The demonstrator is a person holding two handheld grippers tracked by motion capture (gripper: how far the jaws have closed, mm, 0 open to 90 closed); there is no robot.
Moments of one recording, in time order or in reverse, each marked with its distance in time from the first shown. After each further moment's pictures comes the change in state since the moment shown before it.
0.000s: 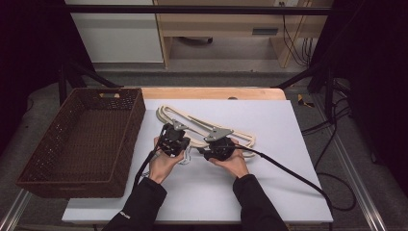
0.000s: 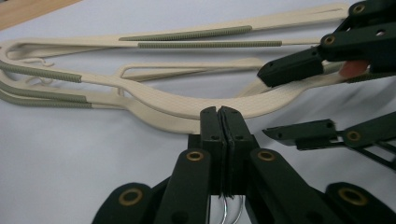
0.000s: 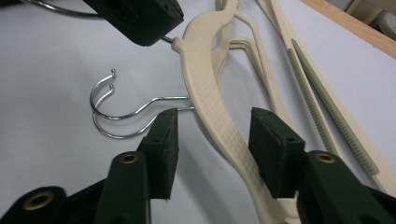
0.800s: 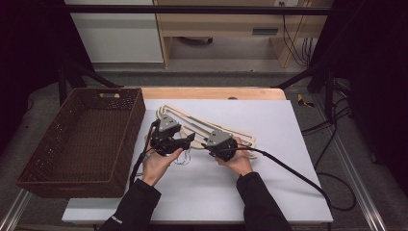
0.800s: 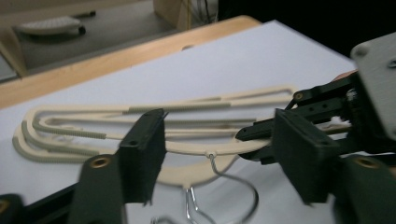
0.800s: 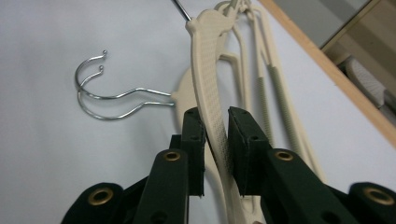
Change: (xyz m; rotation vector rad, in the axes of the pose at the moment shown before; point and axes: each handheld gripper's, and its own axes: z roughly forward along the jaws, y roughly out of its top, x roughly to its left) left arm 0.004 0.008 -0.053 -0.295 -0.070 -0.014; right arm -0.001 0.004 -0.015 -0.017 -0.070 -0.225
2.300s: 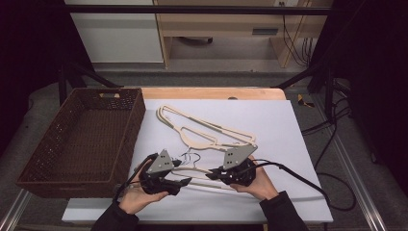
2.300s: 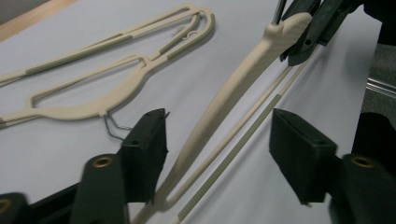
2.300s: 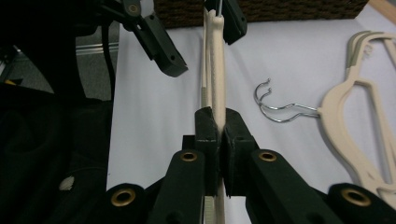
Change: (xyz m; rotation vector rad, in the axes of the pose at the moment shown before) left arm -0.034 -0.061 -0.048 0.170 -0.290 0.269; right arm 0.037 0.013 -0.102 -0.078 0.458 0.031
